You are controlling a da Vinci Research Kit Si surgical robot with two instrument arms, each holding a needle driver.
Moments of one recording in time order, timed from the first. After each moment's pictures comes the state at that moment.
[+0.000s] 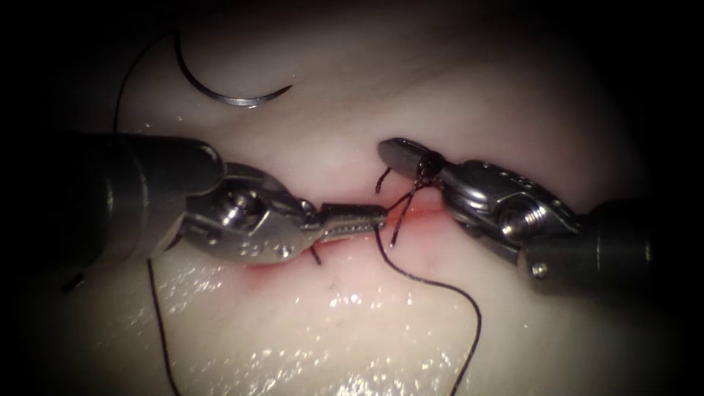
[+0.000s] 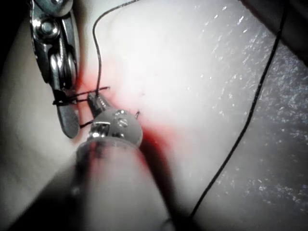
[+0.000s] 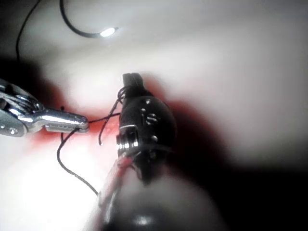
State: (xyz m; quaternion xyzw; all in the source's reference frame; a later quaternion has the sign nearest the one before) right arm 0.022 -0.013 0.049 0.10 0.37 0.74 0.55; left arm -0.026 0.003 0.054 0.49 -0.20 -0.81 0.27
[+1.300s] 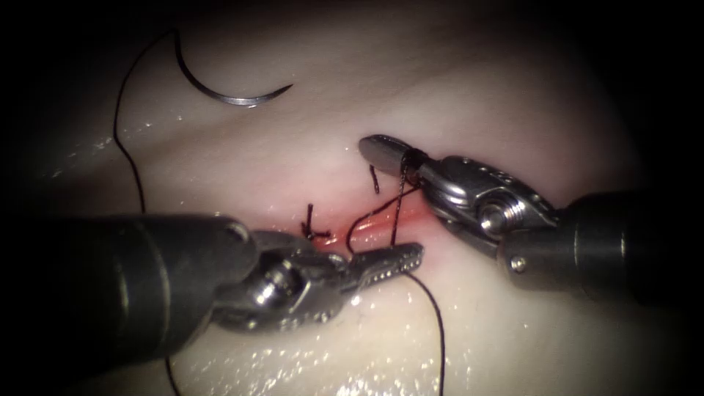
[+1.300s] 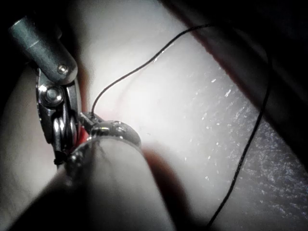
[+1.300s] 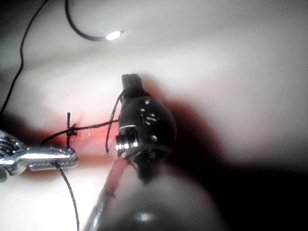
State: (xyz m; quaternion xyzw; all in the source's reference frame) right arm 0.023 -0.013 0.050 0.13 0.38 0.72 0.56; left arm -0.029 0.000 0.048 0.45 -0.28 -0.82 0.21
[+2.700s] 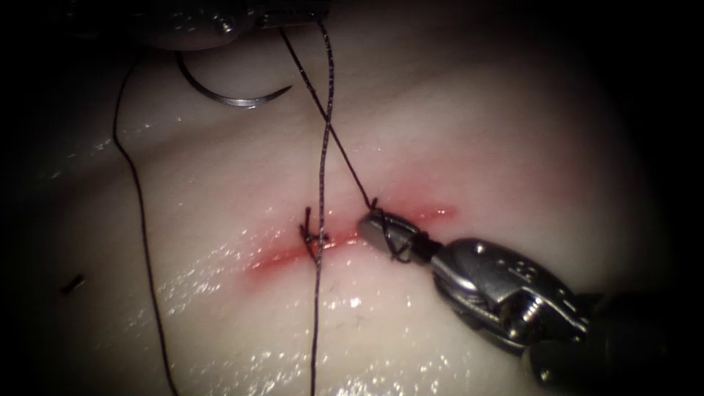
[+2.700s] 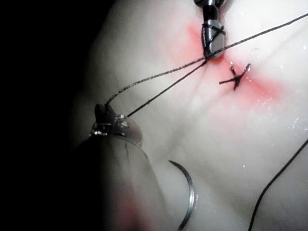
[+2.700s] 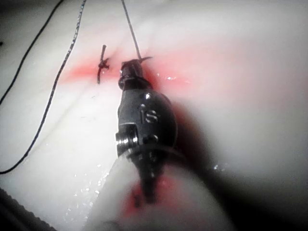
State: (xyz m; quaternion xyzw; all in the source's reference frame) right arm 0.023 -0.020 0.045 0.08 0.45 0.64 0.62; left arm -0.021 0.021 0.048 0.41 -0.21 -0.86 0.21
